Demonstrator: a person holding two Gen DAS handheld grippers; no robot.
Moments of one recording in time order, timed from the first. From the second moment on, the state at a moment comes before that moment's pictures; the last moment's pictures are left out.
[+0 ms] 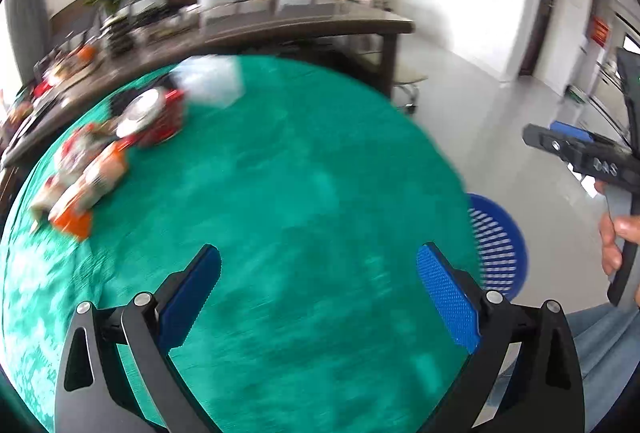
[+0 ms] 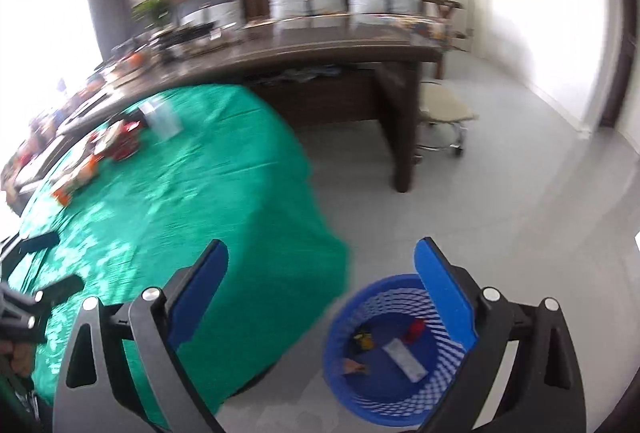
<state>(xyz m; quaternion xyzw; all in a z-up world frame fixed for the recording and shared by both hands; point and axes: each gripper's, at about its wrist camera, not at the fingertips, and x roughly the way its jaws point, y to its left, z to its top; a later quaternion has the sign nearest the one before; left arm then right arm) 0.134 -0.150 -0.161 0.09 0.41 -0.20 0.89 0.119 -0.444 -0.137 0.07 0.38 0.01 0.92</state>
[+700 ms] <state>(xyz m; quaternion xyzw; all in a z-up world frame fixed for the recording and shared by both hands) 0.184 0.038 -0.164 0.05 0.42 -0.13 0.90 0.197 -0.208 -0.175 -0.03 0.46 0.14 0.88</state>
